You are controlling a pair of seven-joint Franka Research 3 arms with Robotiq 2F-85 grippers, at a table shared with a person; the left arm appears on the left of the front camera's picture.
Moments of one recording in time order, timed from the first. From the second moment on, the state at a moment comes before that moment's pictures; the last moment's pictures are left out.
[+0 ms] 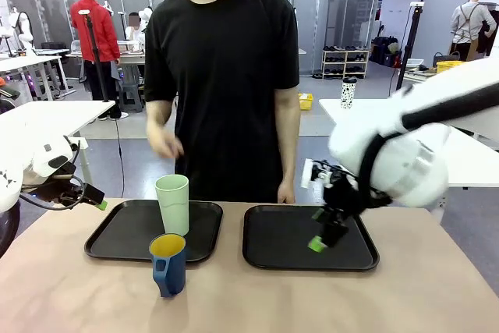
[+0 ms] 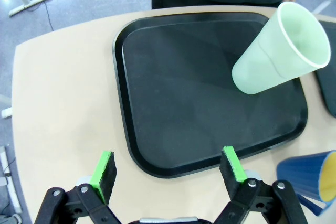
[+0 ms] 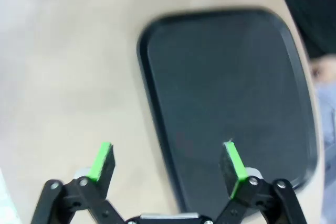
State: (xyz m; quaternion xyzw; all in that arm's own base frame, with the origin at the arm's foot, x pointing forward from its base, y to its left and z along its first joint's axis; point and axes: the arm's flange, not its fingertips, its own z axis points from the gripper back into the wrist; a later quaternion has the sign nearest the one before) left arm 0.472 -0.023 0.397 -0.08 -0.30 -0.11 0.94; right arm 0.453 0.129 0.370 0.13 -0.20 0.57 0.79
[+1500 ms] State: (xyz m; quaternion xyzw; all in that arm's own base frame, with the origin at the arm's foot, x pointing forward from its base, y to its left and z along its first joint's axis) left arm 0.472 -0.023 0.398 -0.08 -0.30 -0.11 0.94; right arm 0.428 0.061 0.398 0.05 -0.10 0.54 0.83
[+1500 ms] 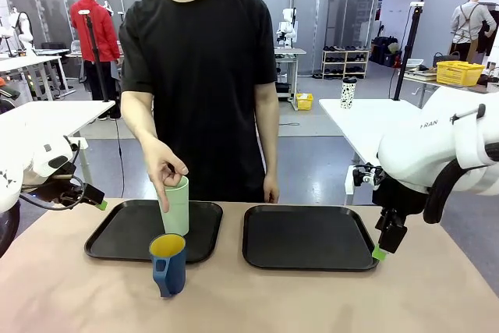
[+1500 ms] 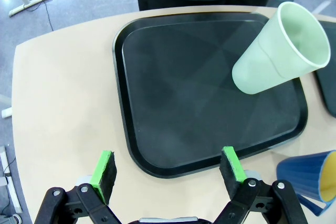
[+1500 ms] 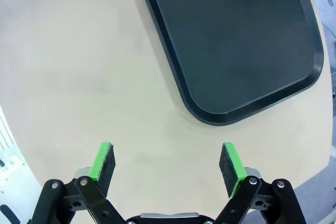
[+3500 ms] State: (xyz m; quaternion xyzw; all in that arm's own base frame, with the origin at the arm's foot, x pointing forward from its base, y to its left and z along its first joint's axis) left arm 0.406 -0.038 0.404 0.09 -0.12 -0.70 0.70; right arm 0.428 0.061 0.397 0.05 -0.10 0.54 0.83
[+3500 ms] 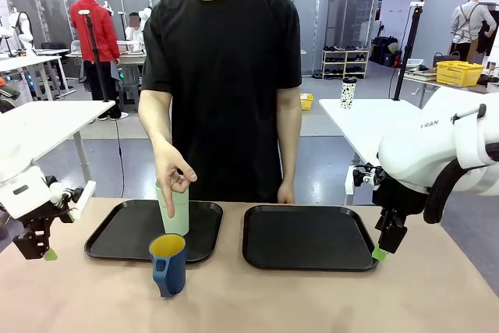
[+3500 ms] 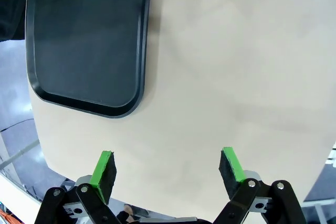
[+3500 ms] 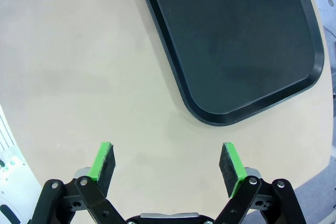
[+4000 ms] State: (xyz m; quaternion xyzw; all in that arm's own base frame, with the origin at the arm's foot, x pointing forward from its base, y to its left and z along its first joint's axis) left arm 0.405 -0.079 0.379 -0.01 -0.17 -0.72 0.67; right arm 0.428 0.061 0.397 0.05 -0.10 0.54 0.83
